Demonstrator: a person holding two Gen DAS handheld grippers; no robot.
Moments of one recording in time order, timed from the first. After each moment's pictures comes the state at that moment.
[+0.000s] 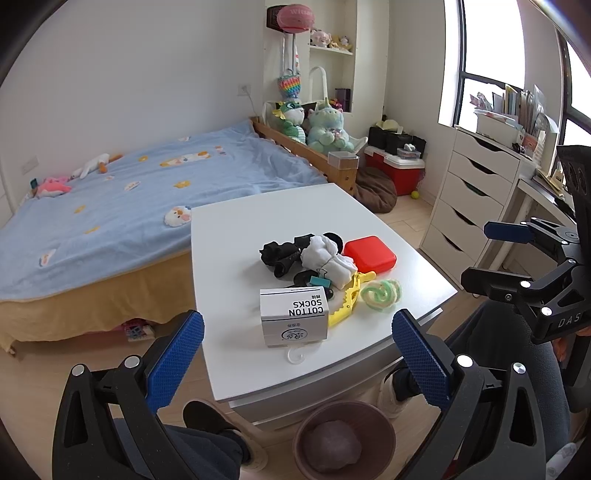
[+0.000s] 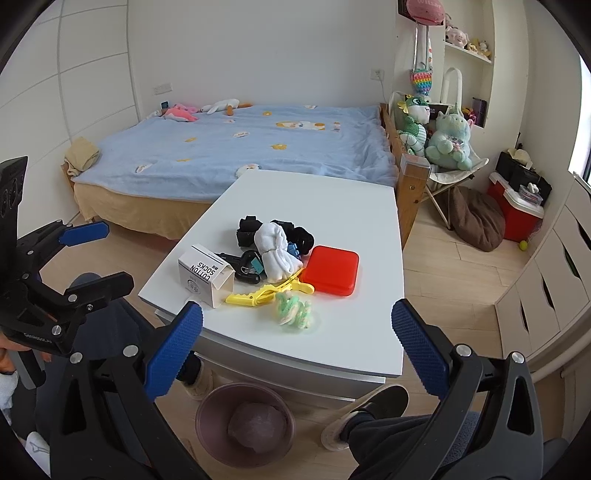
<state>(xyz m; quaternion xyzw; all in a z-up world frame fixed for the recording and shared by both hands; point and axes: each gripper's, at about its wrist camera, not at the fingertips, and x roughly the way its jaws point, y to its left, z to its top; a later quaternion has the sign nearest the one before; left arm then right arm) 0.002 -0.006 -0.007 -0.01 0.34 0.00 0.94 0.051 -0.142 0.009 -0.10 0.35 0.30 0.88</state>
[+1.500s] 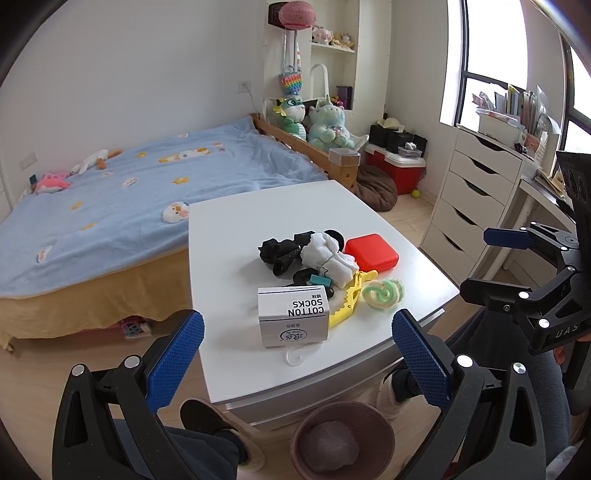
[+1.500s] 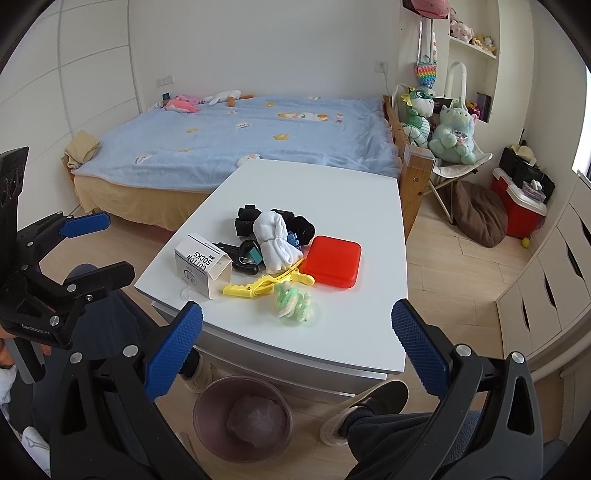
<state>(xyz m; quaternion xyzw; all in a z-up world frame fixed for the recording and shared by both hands) 0.005 -0.010 -0.015 -0.01 0.34 0.00 0.94 0.055 -0.140 0.000 -0.11 0.36 0.31 0.87</state>
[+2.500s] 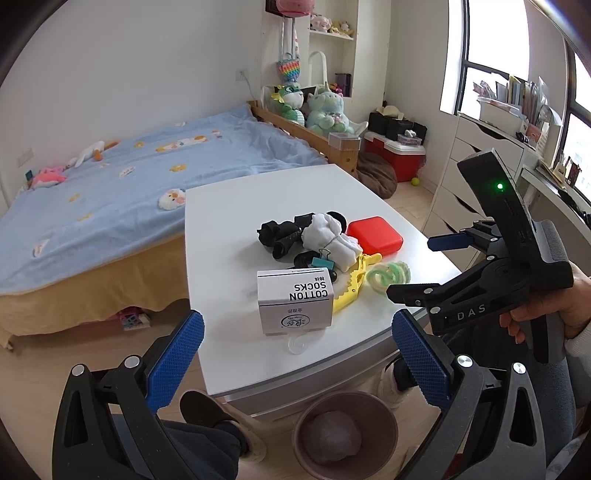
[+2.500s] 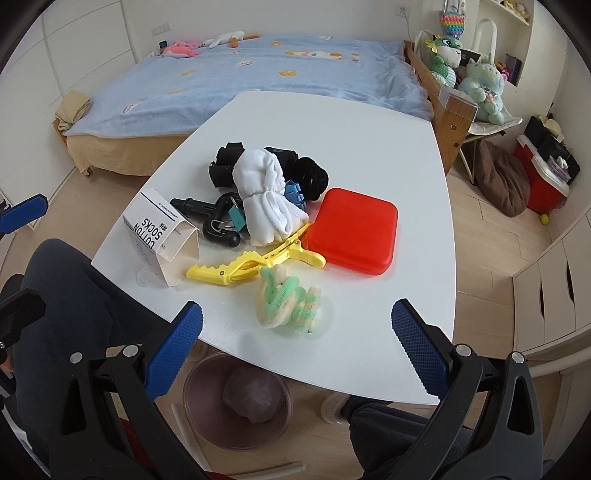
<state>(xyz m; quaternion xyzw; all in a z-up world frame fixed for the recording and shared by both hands) 0.010 -0.004 -0.025 -0.02 0.37 0.00 0.93 0.118 -0.094 -0.066 -0.15 0.47 0.31 0.81</state>
